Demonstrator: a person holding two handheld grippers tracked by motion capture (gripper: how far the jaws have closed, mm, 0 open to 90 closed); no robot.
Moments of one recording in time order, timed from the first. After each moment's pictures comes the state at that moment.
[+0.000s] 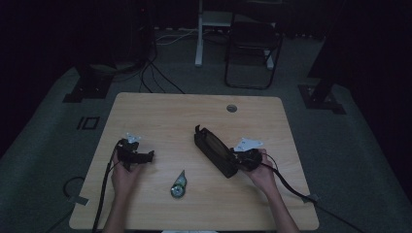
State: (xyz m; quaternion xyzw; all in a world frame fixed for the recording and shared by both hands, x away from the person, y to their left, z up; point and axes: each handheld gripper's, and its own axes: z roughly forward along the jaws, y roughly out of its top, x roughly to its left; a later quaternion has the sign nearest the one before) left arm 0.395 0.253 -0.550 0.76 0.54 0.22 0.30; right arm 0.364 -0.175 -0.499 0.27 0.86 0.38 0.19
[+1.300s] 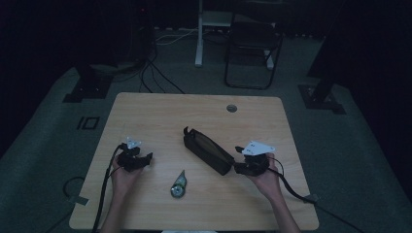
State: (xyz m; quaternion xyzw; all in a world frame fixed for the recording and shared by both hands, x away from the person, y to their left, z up) left arm 0.360 0.242 -0.533 0.76 0.51 0.21 0.33; right arm 0.329 -0.189 -0.476 0.29 0.83 0.43 0.21
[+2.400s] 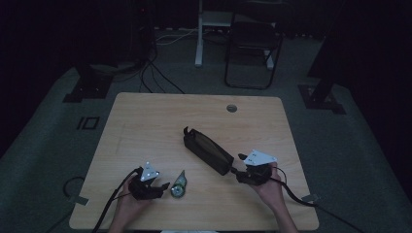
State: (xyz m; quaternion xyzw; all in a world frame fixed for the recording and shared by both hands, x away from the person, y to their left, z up) left arm 0.280 0.192 -0.538 0.85 0.37 0.16 0.34; right arm 0.307 -0.193 -0.485 0.29 0.83 0.42 0.22
